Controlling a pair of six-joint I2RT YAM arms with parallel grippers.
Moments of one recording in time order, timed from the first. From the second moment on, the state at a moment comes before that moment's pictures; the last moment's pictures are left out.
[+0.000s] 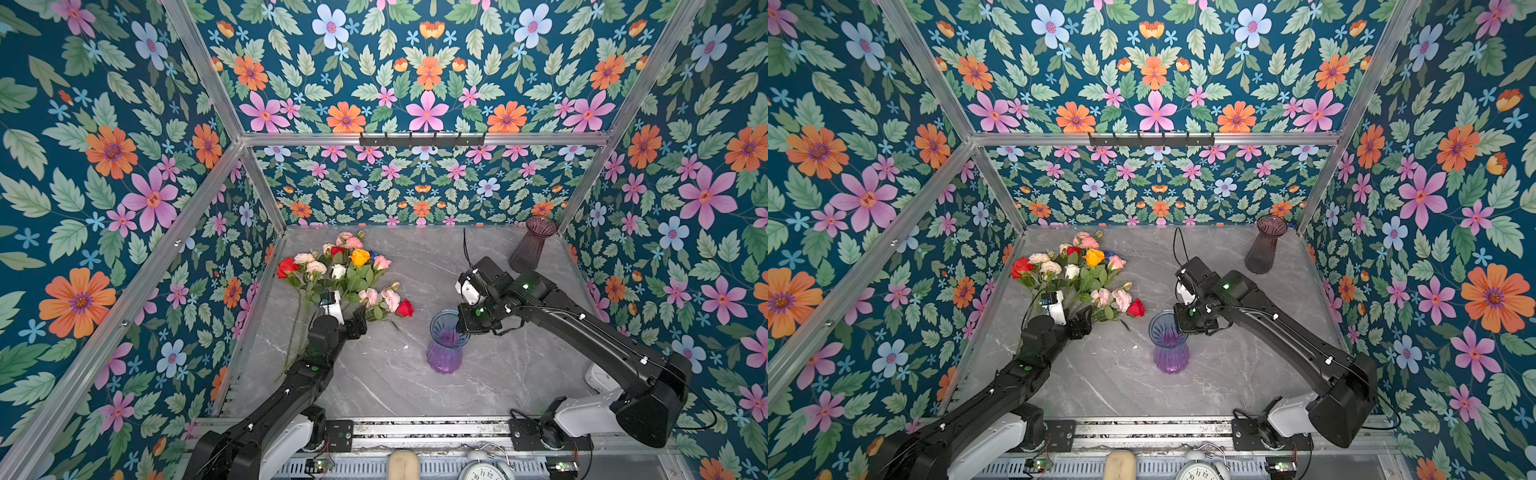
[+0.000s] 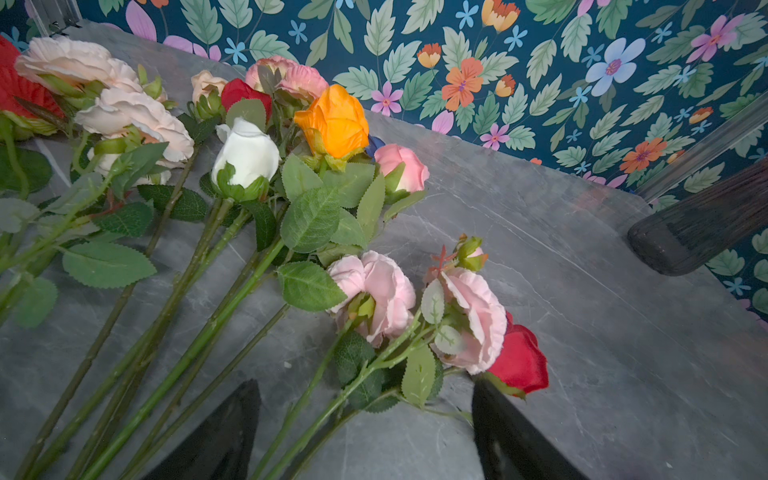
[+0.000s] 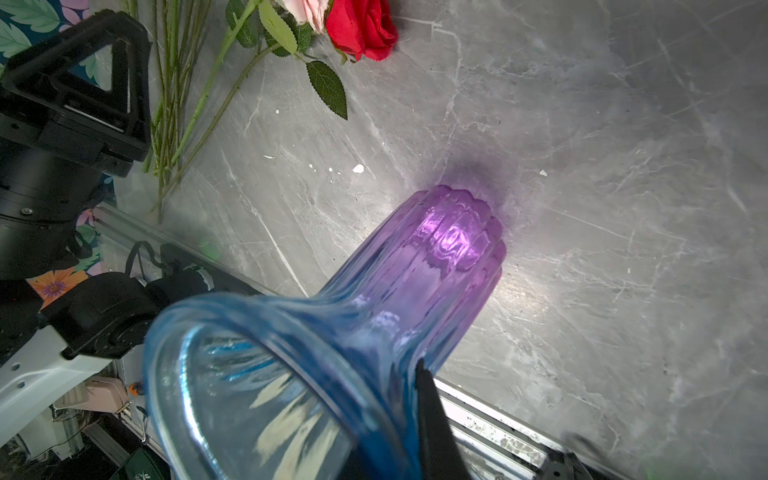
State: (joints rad) left arm -0.36 0.91 0.22 0.34 -0.10 -0.39; right arm 0.71 1.39 1.34 -1.14 -0.25 0.56
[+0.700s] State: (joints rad) left arm -0.36 0.91 0.22 0.34 -0.10 -0.39; right arm 0.71 1.38 1.38 -1.16 -0.17 0.54
